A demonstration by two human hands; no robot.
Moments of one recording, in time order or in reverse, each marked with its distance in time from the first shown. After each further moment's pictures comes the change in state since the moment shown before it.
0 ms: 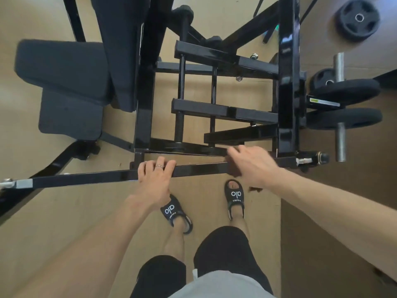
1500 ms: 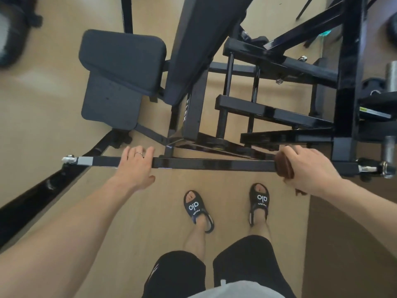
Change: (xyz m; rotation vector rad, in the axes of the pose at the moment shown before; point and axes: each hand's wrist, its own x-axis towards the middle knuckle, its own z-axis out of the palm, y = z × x) left_hand -0.022 -0.179 0.009 0.081 -0.060 -0.172; right_hand 0.000 -0.024 0.007 -0.021 0.085 0.140
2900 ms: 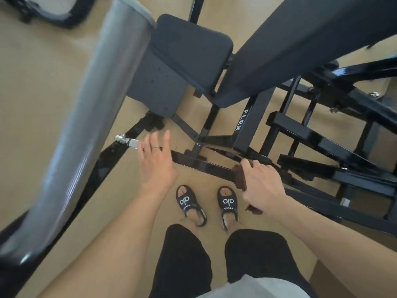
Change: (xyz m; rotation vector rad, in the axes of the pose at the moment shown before) left_hand -0.022 -0.041 0.018 -0.240 0.292 -0.458; right_hand 0.067 -0.213 -0.016 0.018 -0.092 -0.231
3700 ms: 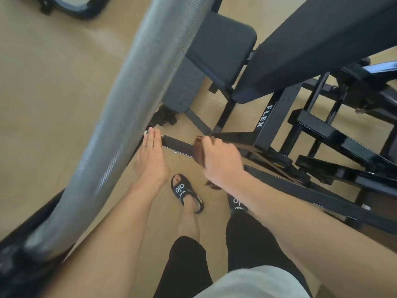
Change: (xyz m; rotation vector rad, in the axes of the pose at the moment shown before) left_hand 0.000 -0.058 -0.002 -0.266 -0.185 -0.180; right_hand 0.065 -0.123 -0.004 0.064 0.126 -0.200
